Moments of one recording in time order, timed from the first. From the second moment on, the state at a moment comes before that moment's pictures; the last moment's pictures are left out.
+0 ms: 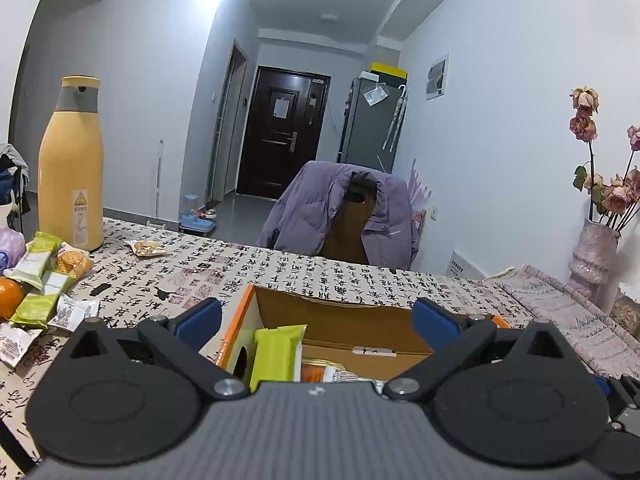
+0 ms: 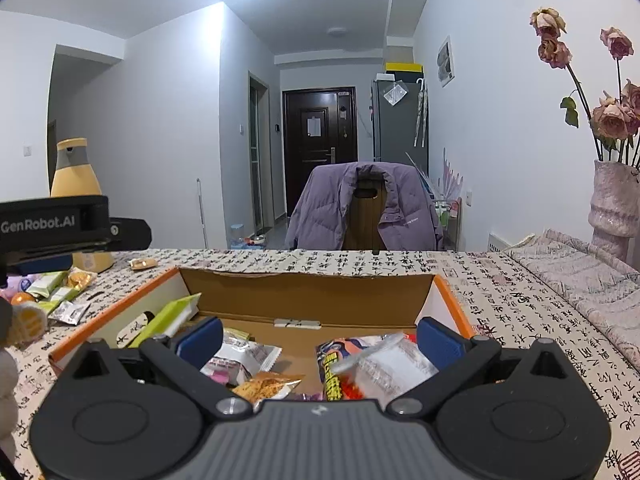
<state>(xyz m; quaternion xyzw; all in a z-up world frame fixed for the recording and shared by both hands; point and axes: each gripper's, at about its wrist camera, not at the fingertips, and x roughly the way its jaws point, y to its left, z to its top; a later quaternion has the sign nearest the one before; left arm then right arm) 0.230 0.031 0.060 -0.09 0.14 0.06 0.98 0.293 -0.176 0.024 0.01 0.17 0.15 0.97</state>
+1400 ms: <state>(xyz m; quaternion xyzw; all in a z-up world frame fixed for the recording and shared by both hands) 0.081 0.038 0.020 -0.07 0.22 0.05 0.97 0.149 -0.209 0.014 0.00 0.21 0.15 0.97</state>
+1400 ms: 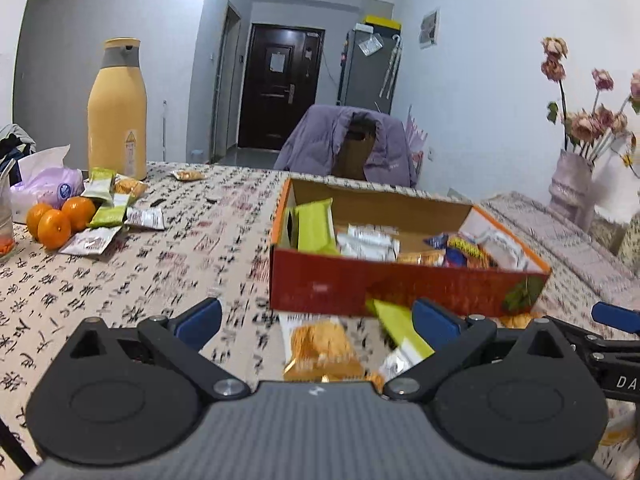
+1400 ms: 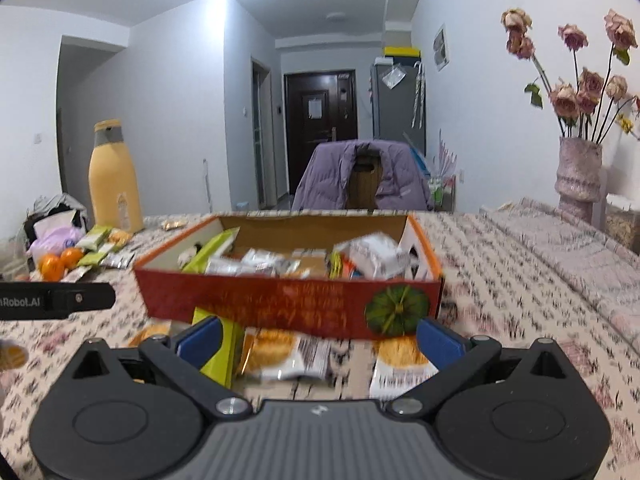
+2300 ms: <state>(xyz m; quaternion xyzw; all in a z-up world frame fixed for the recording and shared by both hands) 0.098 0.052 -0.018 -0.08 0.26 0.05 0.96 0.183 -0.235 -0.011 -0.04 0.30 0.09 0.95</state>
